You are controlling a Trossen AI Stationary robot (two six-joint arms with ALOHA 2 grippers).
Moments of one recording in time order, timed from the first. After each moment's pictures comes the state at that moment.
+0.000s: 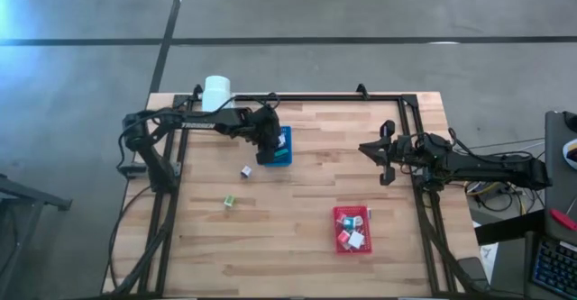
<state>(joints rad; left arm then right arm) 0.38 1.74 1.09 -0.48 0.00 0.16 -0.18 0.45 0.13 0.48 -0.05 0.03</state>
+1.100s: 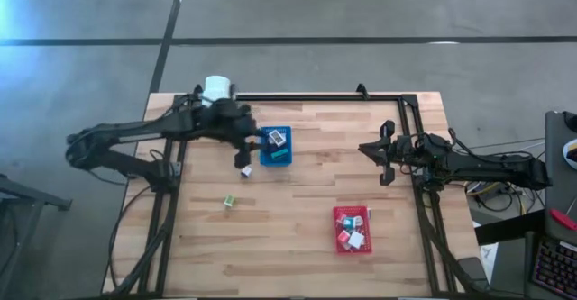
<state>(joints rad) 0.32 1.26 0.96 -0.41 0.16 0.19 -0.18 0.45 0.13 0.48 -0.05 0.03</state>
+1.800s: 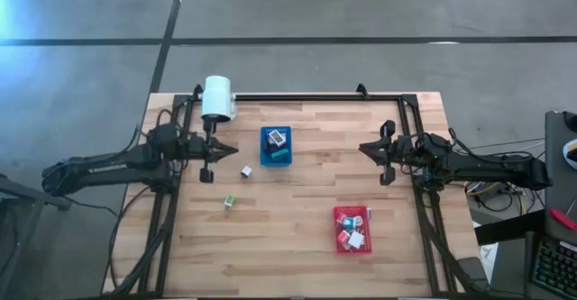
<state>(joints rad) 0.30 0.55 0.29 0.25 0.31 0.23 -0.18 0.45 0.12 0.49 -0.05 0.03</state>
